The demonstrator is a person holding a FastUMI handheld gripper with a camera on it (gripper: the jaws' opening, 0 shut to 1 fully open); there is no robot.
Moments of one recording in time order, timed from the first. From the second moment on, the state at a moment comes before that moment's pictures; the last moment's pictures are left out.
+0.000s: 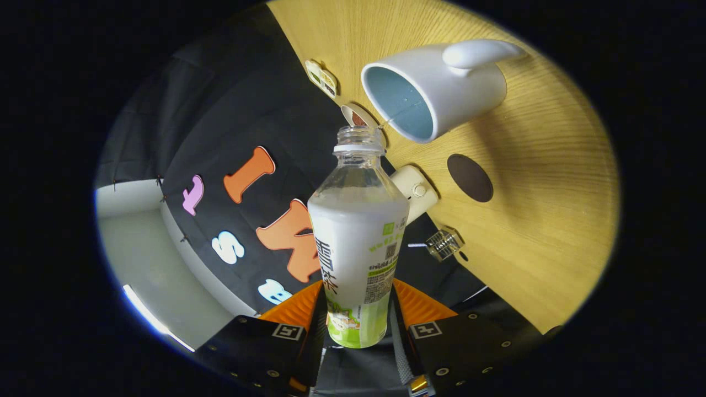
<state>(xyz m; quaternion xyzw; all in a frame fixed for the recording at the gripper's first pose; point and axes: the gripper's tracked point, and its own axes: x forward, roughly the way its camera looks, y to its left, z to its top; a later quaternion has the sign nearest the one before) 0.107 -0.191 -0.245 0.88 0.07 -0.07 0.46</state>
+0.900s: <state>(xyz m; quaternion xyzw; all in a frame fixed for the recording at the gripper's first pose) 0.110 -0.218 -0.234 0.61 0.04 -0.10 0.78</state>
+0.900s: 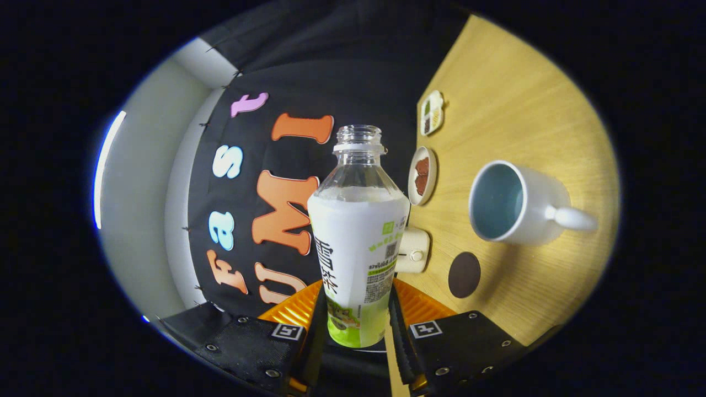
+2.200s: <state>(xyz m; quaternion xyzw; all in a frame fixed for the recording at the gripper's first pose) 0.199 -0.169 -0.281 -0.11 0.16 -0.10 0.98</state>
